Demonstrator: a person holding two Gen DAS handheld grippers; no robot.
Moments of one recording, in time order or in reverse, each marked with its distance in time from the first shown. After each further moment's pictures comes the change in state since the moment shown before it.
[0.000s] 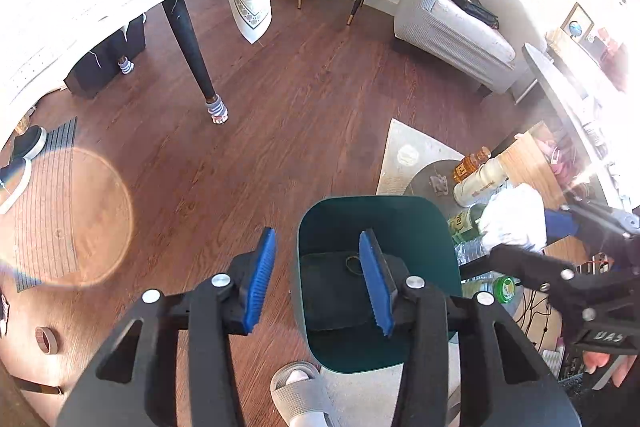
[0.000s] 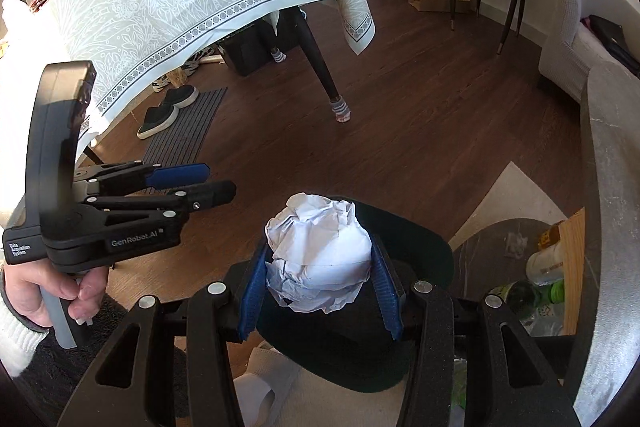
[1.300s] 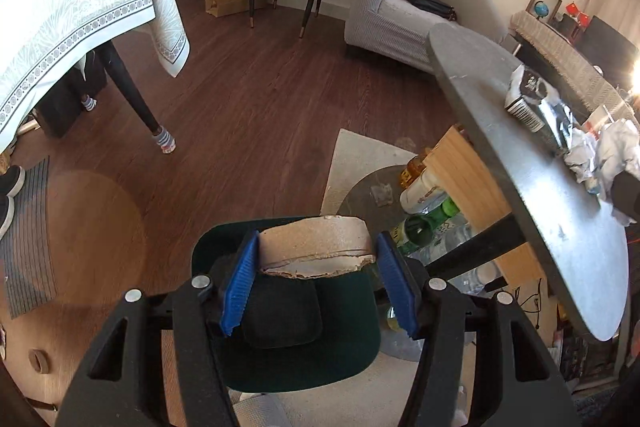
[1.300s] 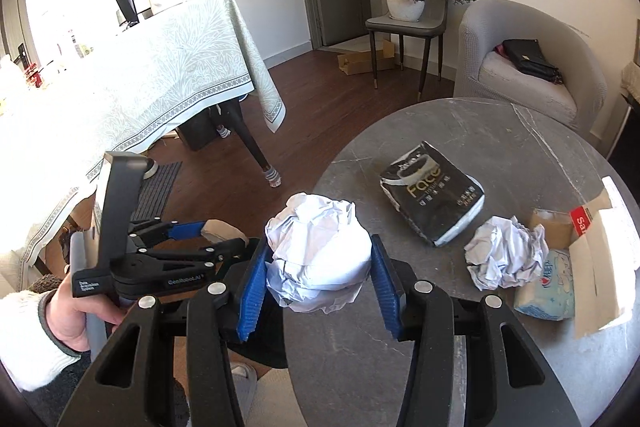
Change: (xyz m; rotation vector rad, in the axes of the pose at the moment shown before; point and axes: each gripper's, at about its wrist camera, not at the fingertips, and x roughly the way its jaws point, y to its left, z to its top) left arm 0.014 -0.123 0.002 0.103 -0.025 -0.029; right arm -0.161 -0.081 -0.039 0.099 -0.271 -0.142
